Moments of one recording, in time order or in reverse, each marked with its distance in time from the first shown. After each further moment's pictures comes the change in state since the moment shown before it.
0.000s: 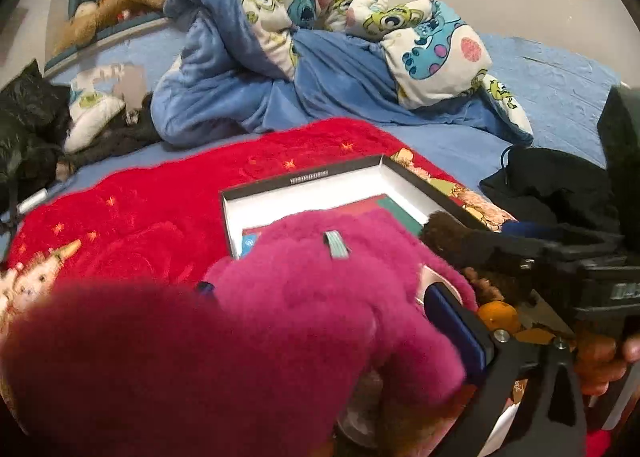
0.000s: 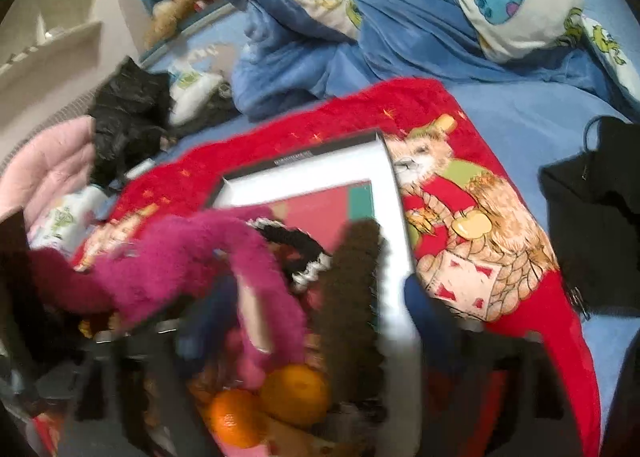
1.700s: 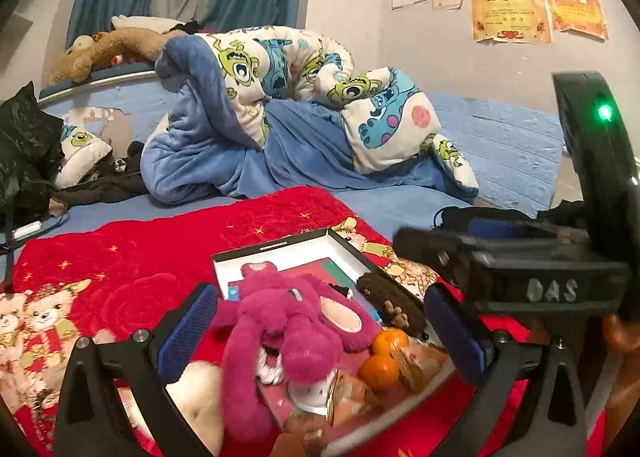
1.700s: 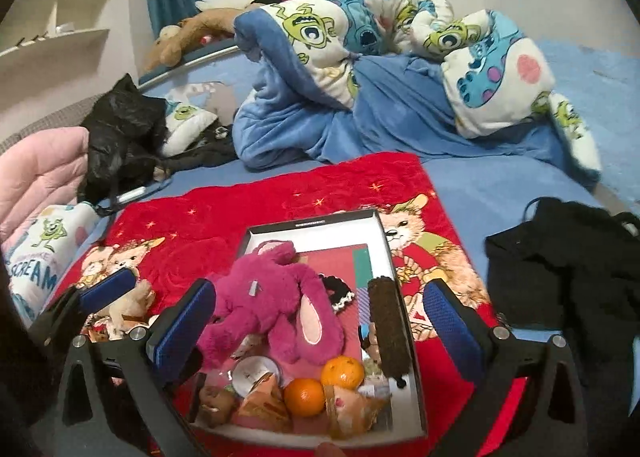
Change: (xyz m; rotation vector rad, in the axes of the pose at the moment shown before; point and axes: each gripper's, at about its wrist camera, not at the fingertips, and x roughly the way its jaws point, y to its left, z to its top) left arm -0.136 -0.005 0.019 -0.014 -0.176 -0.133; right arm -0.096 0.084 0.019 -0.076 -0.146 -0.194
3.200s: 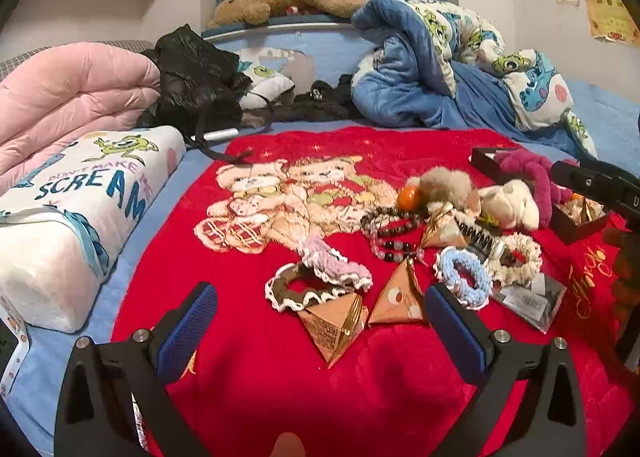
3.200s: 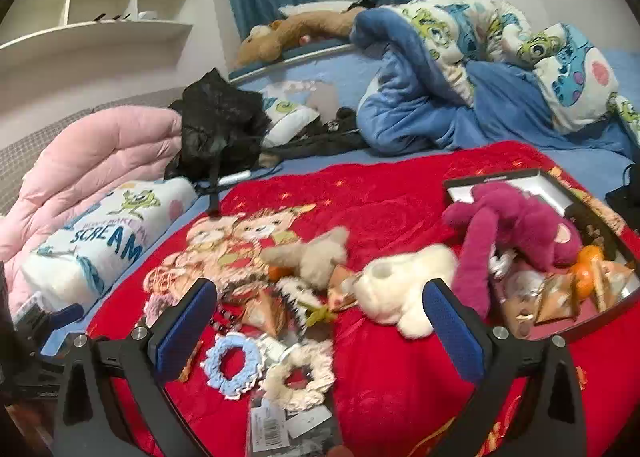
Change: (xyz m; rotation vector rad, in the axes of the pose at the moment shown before) left arm -0.232 0.267 -0.177 -0.129 0.149 0.457; right arm -0.007 0.231 -0.124 -0.043 -0.079 0.239
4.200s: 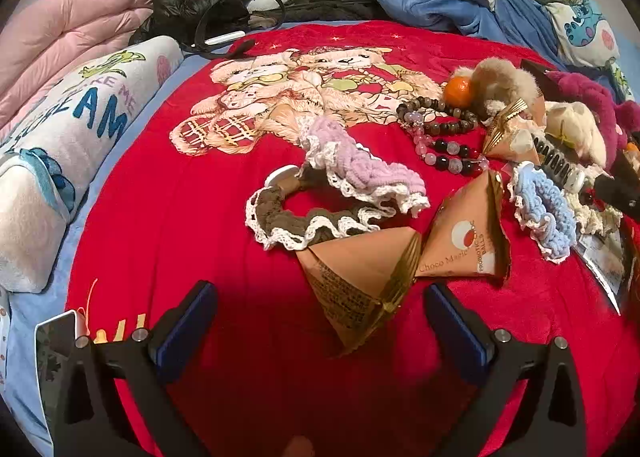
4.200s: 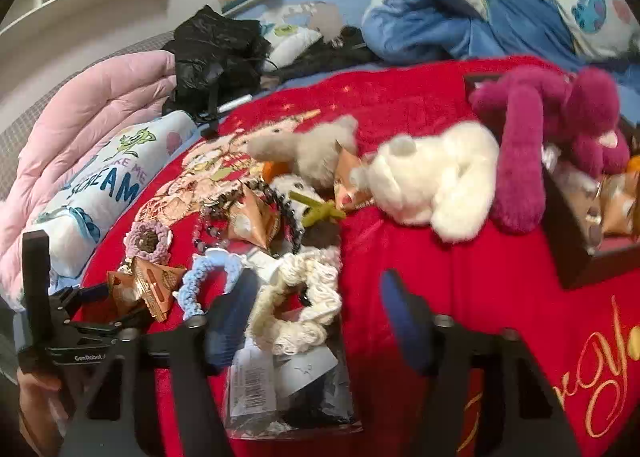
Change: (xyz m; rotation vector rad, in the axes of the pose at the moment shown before) left arm 0.089 -0.004 -0.023 -0.018 0.354 0.079; right arm 0.052 -0.013 -0.048 0.078 0.280 0.056
